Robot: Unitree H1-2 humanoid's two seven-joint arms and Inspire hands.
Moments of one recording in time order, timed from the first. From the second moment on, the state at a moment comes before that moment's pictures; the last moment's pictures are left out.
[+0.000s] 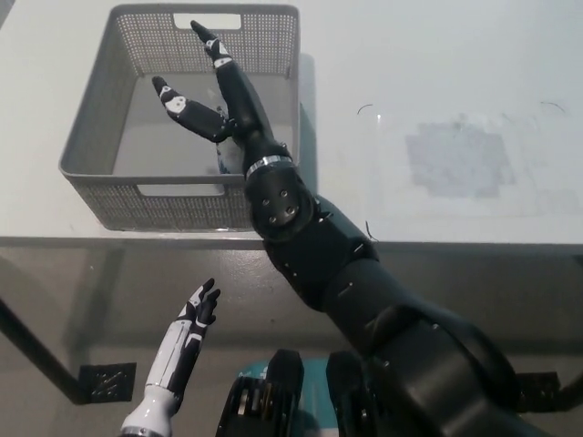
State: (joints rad) left_arm -0.06 0.06 -0.06 0.14 0.15 -0.12 -0.02; right_arm -1.19 0.25 0.19 1.24 -0.19 -0.37 -0.38
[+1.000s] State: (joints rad) left_arm -0.07 0.07 -0.06 0.15 0.15 -0.10 -0.02; right_arm -0.61 -0.02 0.07 0.09 -0.13 -0.22 -0.29
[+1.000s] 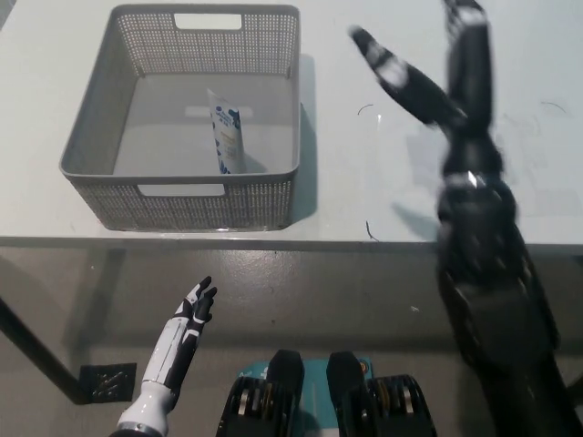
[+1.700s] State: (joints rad) left_arm -0.05 0.08 -0.05 0.21 0.14 -0.11 -0.02; right_arm -0.11 -0.08 0.02 0.17 0.02 -0.26 -0.16
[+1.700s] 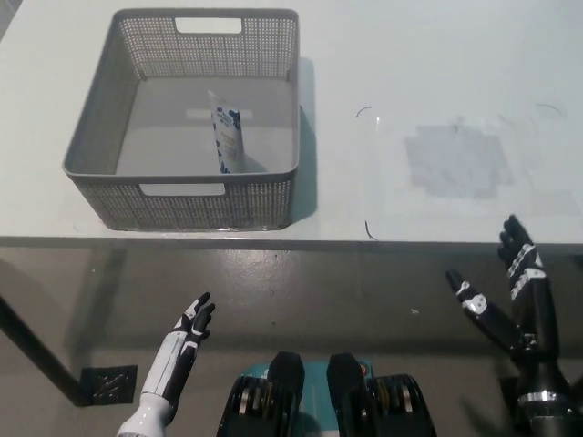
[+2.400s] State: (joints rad) left_arm -0.06 0.08 -0.05 0.22 0.14 -0.11 -0.02; right_arm -0.14 -0.07 -0.01 0.34 0.08 -0.28 -0.08
